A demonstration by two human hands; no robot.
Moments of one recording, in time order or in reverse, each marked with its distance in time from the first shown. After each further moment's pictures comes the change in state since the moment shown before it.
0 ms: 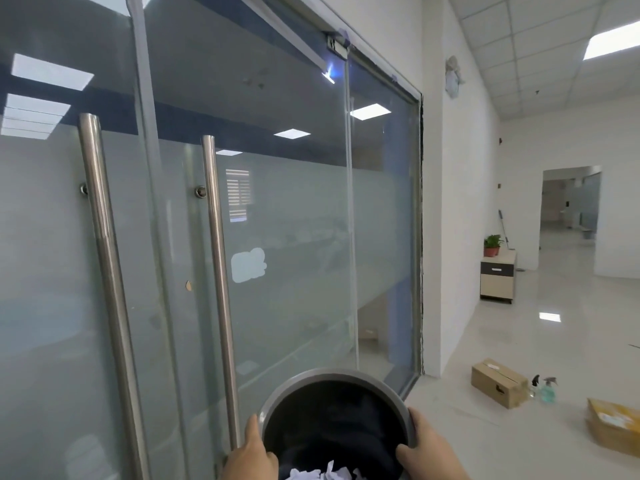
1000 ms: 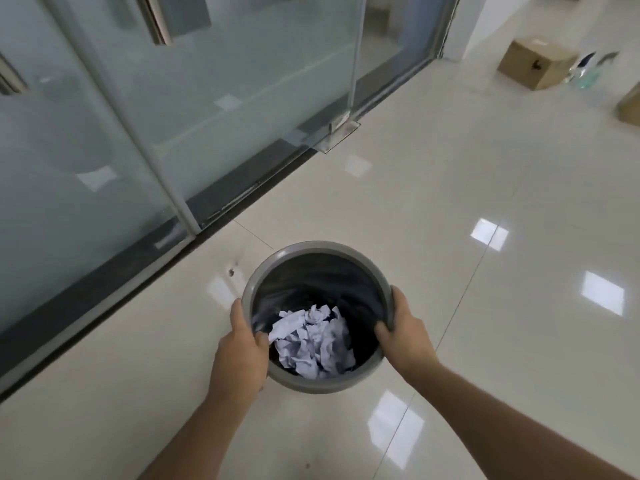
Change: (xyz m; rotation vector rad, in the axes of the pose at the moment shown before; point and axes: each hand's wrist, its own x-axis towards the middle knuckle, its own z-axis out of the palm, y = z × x) left_hand -0.157 -0.475 0.633 -0.079 -0.345 -0.265; right_hand -0.076 0.623 0.536 -0.039 -0.177 0.285
